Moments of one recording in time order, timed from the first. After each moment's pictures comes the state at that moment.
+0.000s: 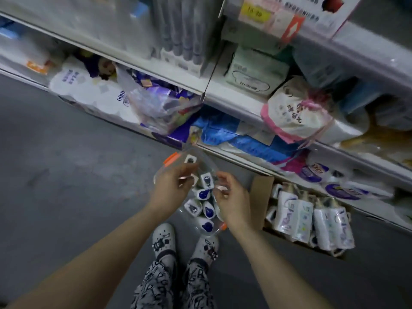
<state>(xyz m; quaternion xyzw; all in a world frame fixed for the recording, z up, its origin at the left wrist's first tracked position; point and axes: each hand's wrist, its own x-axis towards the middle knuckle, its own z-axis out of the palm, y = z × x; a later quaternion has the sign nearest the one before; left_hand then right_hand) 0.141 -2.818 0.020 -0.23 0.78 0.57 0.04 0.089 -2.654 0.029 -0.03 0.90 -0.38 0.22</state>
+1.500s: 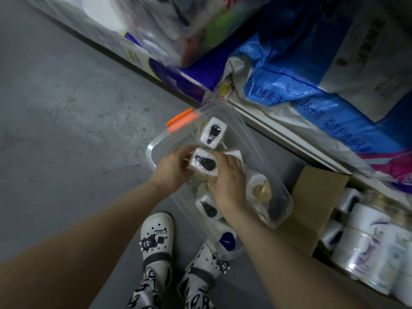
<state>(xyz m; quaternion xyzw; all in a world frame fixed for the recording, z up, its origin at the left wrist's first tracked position) 0.136 -2.852 -0.319 -0.29 0.79 0.52 0.17 0.075 -2.706 -0.294 -0.20 0.93 -0.19 0.26</state>
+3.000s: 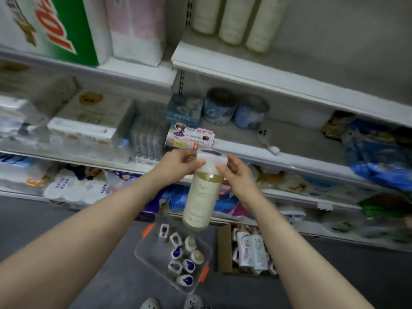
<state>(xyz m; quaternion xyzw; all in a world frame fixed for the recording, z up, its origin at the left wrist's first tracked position) 0.053 -2.811 0.364 -0.02 0.80 0.60 0.07 0.034 -2.610 0.361 -0.03 0.77 -0.63 0.14</state>
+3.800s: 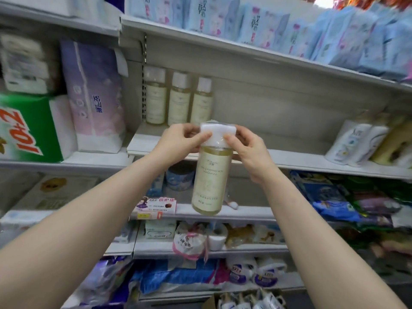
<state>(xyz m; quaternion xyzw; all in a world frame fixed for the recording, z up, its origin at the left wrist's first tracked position) -0.024 -2.736 0.596 0.12 0.77 0.62 -0.09 -0.025 -2.536 0.599 -0.16 0.76 -0.63 -0.09</state>
